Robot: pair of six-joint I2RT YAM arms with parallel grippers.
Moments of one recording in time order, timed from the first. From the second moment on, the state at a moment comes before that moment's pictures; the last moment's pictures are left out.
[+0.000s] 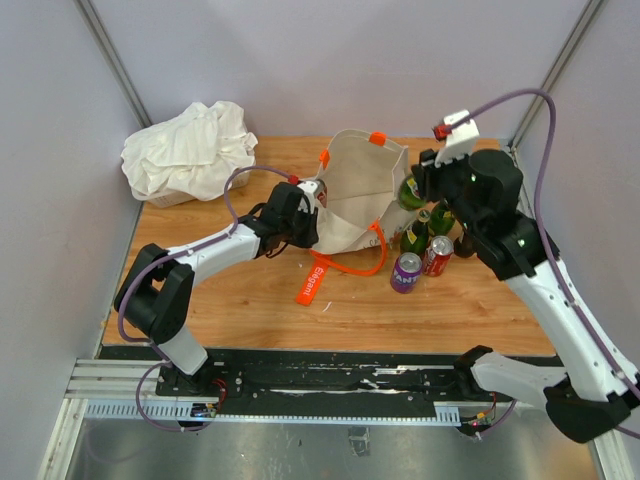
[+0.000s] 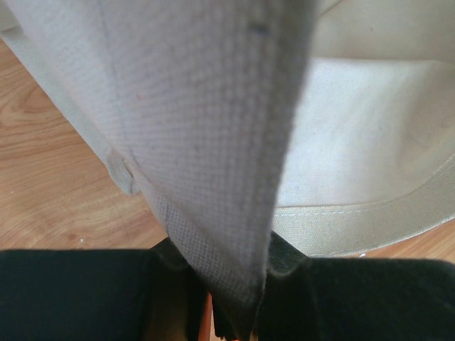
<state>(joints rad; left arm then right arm) -0.58 1.63 1.03 -0.13 0.07 -0.24 0.54 1.04 1.35 -0.48 0.25 -0.09</state>
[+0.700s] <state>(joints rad) -0.58 1.64 1.05 -0.14 0.09 -0.23 0.54 0.59 0.81 -0.73 0.55 0.16</state>
